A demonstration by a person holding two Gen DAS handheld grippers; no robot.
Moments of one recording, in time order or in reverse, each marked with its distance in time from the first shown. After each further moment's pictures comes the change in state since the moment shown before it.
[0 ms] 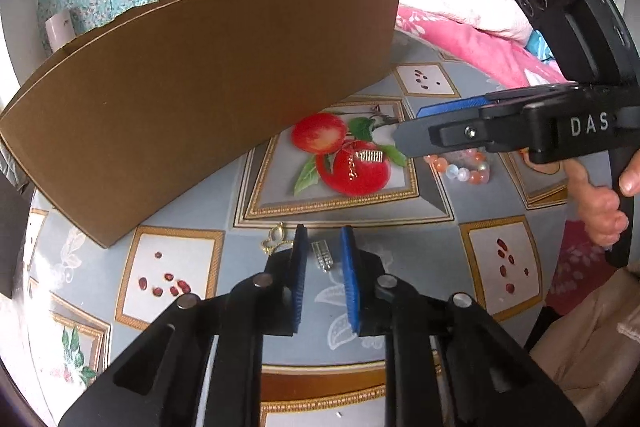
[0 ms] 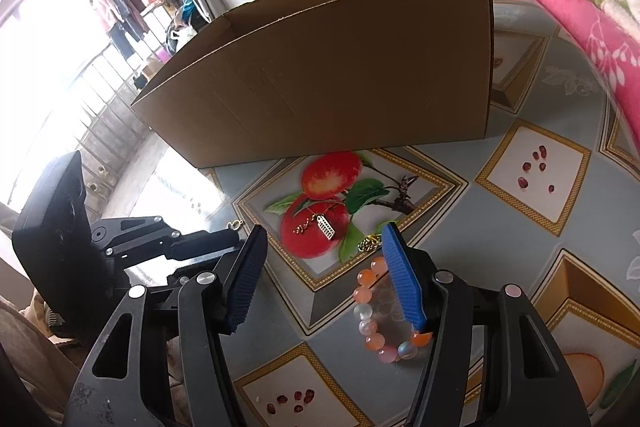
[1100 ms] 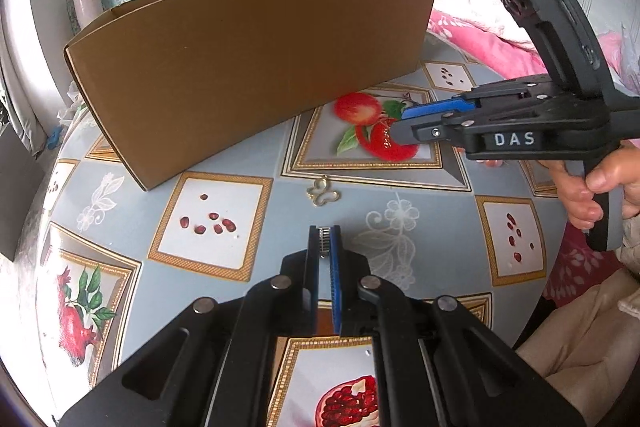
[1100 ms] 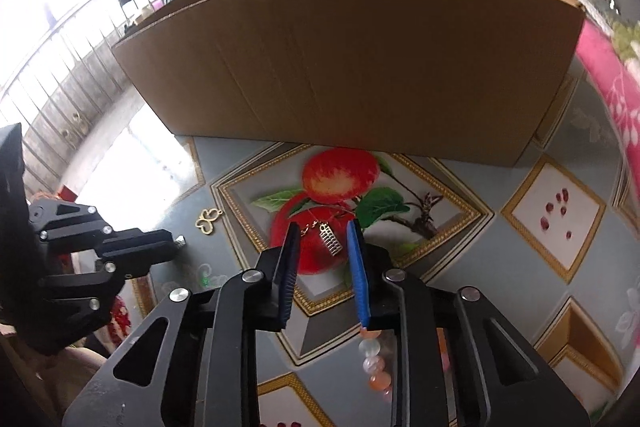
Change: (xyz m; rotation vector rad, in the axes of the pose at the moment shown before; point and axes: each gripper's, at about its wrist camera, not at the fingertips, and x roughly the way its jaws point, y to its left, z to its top) left arm -0.023 0.019 -0.026 -0.095 0.010 0.050; right arm 0.047 0.038 0.011 -0.194 0.067 -0.154
